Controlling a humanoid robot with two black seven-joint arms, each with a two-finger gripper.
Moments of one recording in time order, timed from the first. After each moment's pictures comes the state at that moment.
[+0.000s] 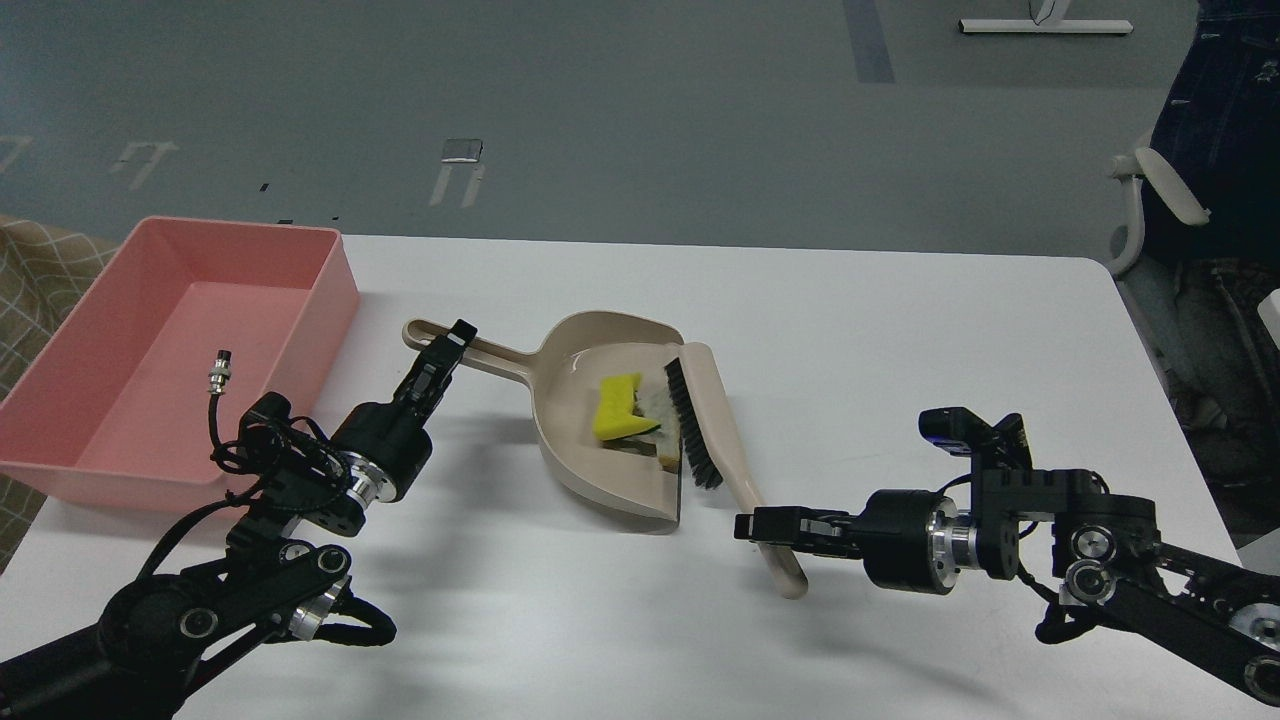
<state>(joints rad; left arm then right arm) -0.33 0.50 -0.54 -1.32 0.95 0.49 -0.29 0.55 -0.54 0.46 1.51 -1.25 0.46 0.01</state>
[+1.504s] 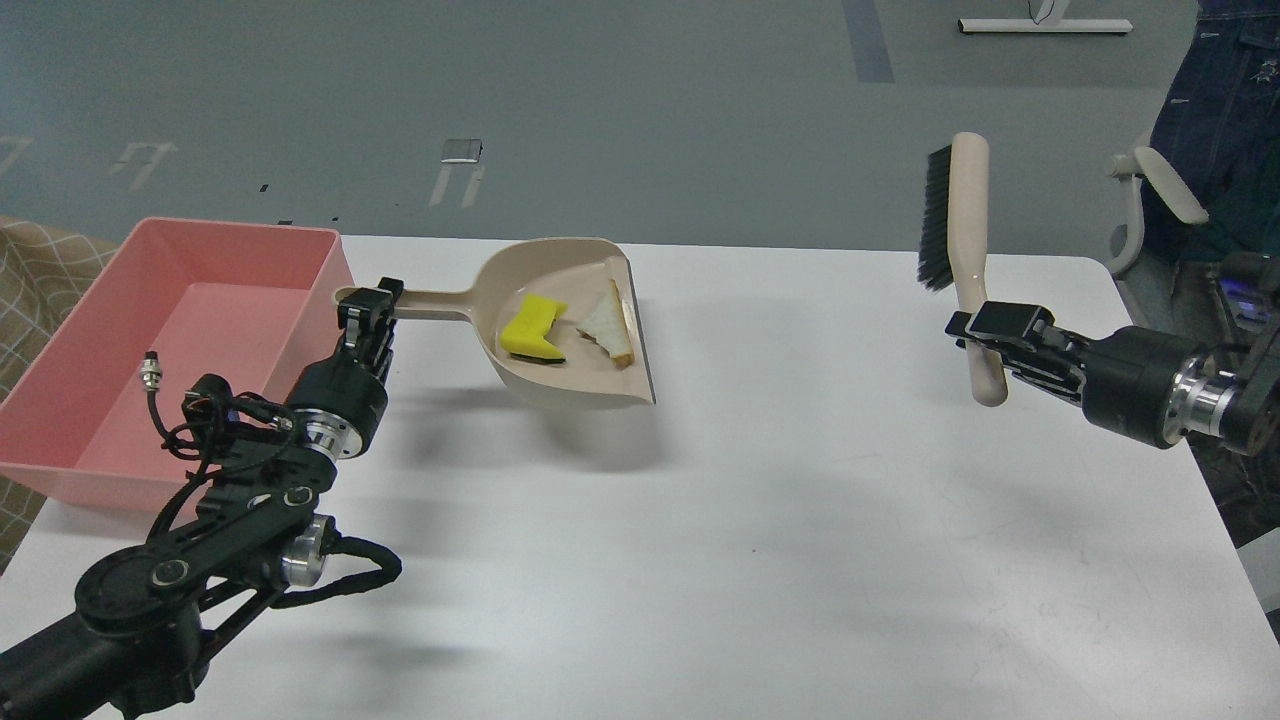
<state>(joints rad) -0.30 0.48 -0.81 -1.31 0.70 0.49 -0.28 0.46 -0.86 0.83 1.47 -1.07 0.40 0.00</state>
